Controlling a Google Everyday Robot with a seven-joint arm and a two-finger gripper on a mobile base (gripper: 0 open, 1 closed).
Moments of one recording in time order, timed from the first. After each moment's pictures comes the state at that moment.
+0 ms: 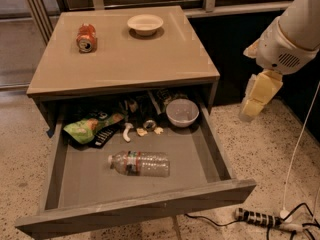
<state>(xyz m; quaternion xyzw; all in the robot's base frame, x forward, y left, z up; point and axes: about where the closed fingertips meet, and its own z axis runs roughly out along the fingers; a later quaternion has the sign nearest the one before) 0.514 -0.196 0.920 -0.60 0.78 0.02 0.19</state>
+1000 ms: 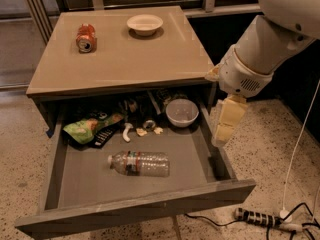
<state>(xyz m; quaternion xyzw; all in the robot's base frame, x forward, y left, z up) 0.485 -0.125 0.876 -0.67 0.72 0.08 0.16</state>
